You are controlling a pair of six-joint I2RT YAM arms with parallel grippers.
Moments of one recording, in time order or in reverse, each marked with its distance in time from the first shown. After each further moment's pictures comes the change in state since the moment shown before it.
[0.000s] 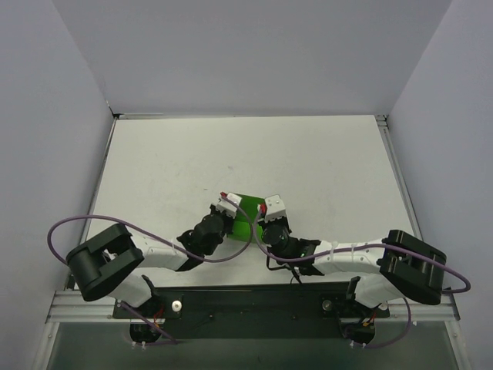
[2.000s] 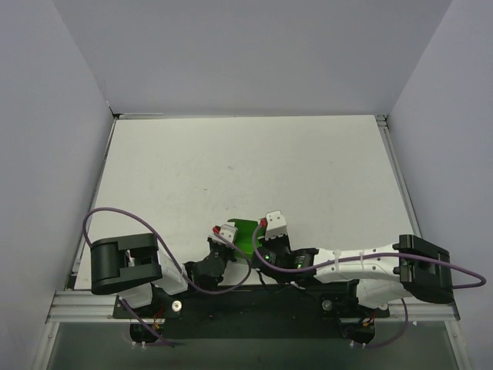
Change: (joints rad) left arm -0.373 0.130 -0.199 0.407 -0.441 -0.169; right arm 0.214 -0.056 0.115 -0.615 0.097 0.481
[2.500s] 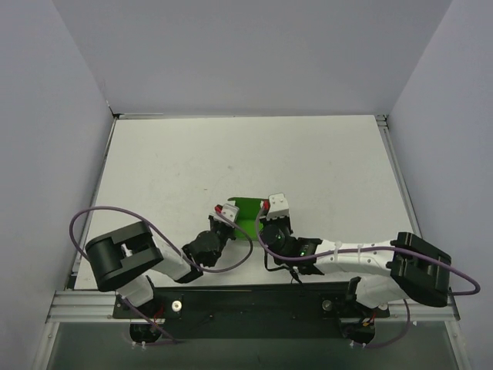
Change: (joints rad) left arm 0.244 -0.012 0.069 0.061 0.275 0.208; right arm -0.163 0.010 -0.046 0.402 0.022 -0.327
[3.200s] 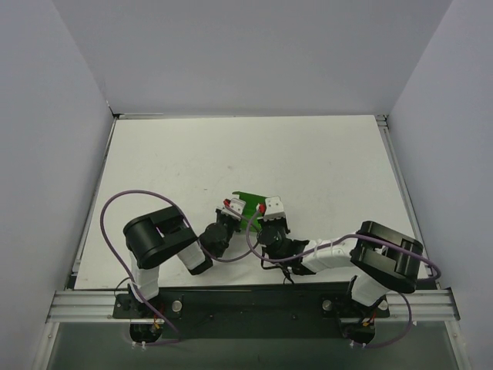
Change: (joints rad) left arm 0.110 0.321 0.122 0.200 0.090 0.055; right arm -0.068 0.233 -0.079 0.450 0.034 -0.186
